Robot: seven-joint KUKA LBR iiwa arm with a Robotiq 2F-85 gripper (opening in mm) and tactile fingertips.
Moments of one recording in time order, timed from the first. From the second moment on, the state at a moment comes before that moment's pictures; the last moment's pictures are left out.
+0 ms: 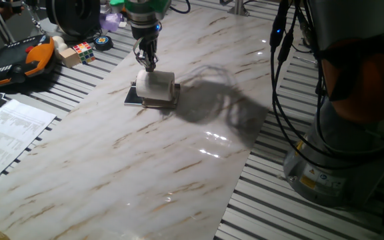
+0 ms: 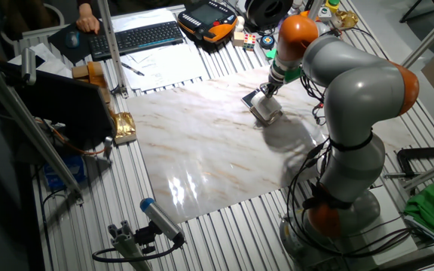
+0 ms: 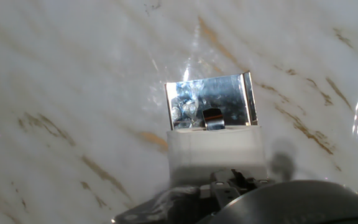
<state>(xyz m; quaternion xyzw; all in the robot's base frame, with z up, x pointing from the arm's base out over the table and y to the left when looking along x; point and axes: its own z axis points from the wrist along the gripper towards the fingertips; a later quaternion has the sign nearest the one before) 0.571 -0.052 0.147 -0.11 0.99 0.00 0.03</state>
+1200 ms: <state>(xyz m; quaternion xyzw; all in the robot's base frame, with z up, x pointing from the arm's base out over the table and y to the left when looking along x) 0.570 -0.062 0.150 -0.09 1.00 -0.04 0.03</state>
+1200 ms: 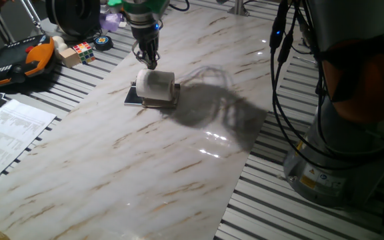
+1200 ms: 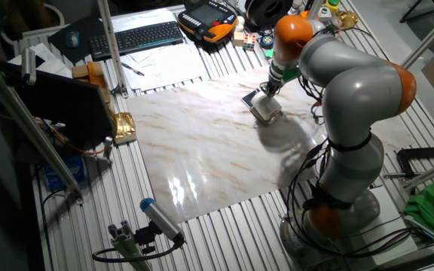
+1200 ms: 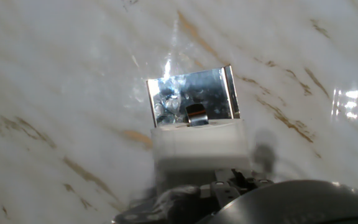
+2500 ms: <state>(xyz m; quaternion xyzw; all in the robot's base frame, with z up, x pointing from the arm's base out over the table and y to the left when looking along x) 0.568 -0.047 0.137 -0.12 0.99 -0.02 0.05</state>
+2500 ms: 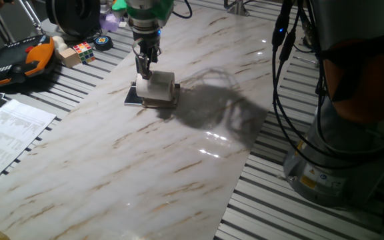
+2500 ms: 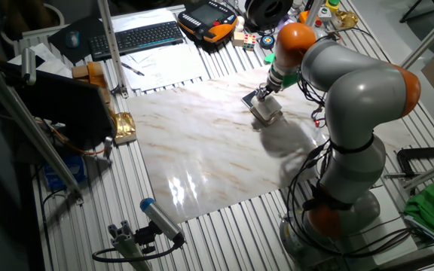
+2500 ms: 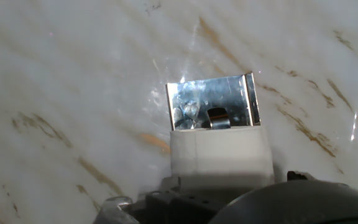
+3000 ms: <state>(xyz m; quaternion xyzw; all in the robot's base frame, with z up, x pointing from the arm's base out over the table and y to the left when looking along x) 0.566 -0.046 0.118 -0.13 0.99 -0.01 0.05</state>
